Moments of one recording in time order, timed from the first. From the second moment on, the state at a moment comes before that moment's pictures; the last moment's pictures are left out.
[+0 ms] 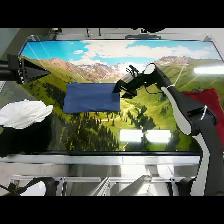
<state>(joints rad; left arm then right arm) 0.33 -1.27 1.41 0.47 -1.59 -1.15 0.30 -2.22 1.99 -0.76 1.19 1.58</state>
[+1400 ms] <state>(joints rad) 0.33 -1.27 1.41 0.48 -1.64 -1.13 -0.39 -1.57 1.99 -1.06 1.37 2.06</state>
